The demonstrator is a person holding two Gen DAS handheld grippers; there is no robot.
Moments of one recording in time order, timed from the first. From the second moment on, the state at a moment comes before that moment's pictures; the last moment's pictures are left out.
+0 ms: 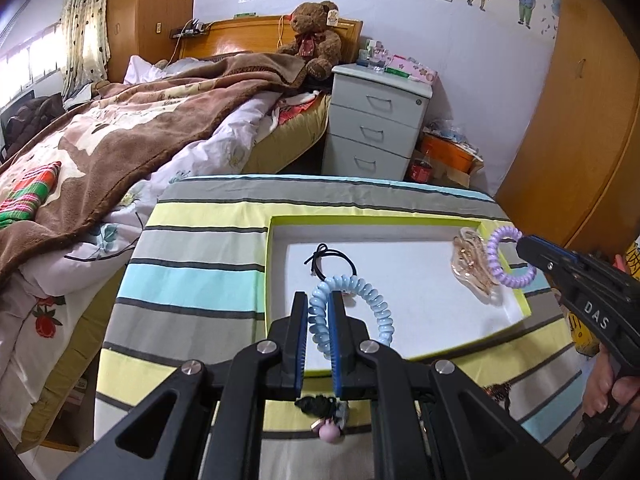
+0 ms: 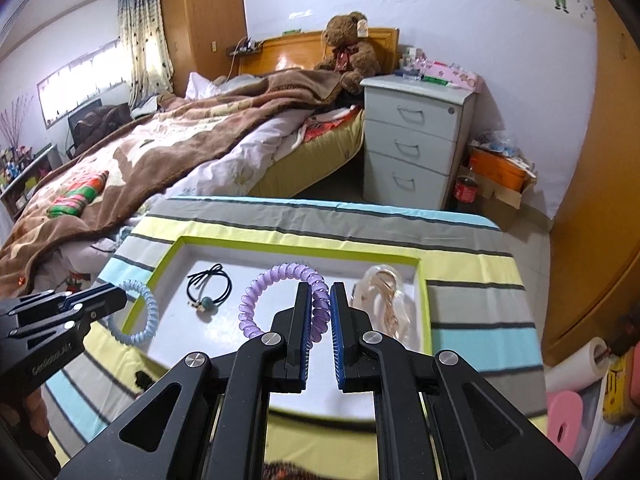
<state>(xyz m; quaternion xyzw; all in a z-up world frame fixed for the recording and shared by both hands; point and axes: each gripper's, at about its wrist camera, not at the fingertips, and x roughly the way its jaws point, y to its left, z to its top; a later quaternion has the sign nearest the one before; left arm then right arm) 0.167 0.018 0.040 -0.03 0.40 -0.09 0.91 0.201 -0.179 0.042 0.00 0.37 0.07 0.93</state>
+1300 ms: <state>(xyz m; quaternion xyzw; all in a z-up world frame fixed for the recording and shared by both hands) 0.215 0.012 -0.018 -0.02 0.46 -0.06 0.88 0.278 -0.146 -0.024 -0.08 0.44 0.06 0.89</state>
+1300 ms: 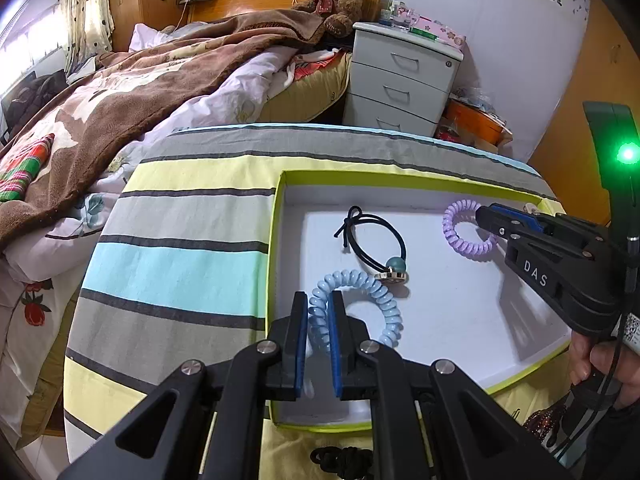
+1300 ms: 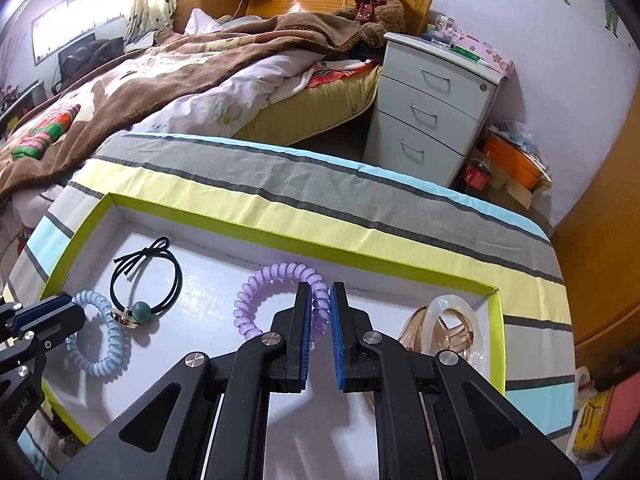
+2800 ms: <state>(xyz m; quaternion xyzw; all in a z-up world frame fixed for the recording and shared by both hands) 0.181 0.012 0.011 -0.02 0.44 -0.06 0.89 0.233 -0.143 0.013 -0.09 0.39 0.06 0.91</state>
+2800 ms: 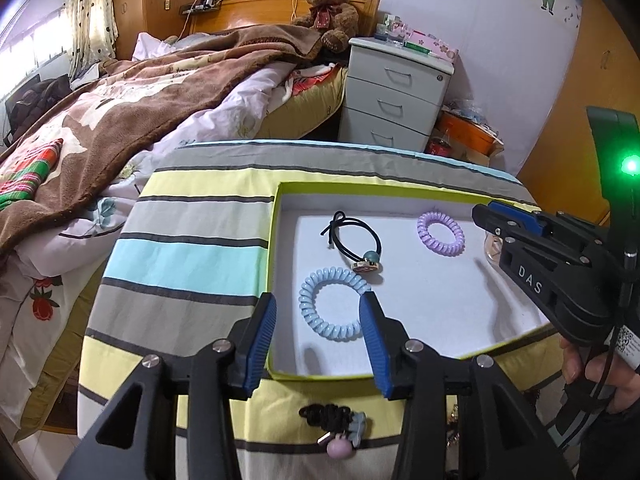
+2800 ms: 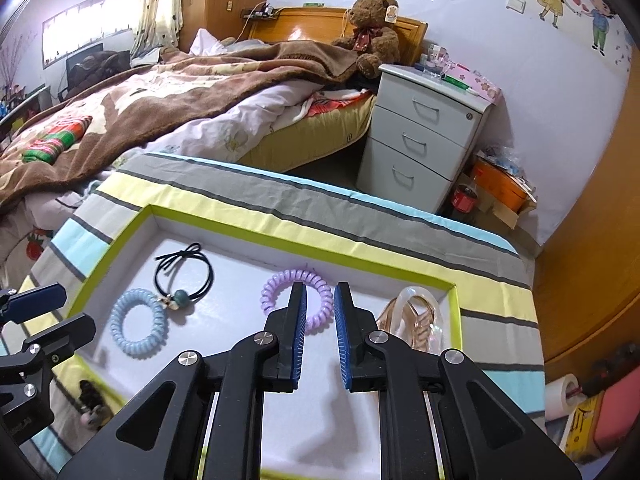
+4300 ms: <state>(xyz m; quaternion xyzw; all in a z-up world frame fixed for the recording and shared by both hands) 0.068 0.027 -0.015 -0.06 0.44 -0.16 0.88 0.103 -0.187 -0.043 0.00 0.44 0.09 0.89</state>
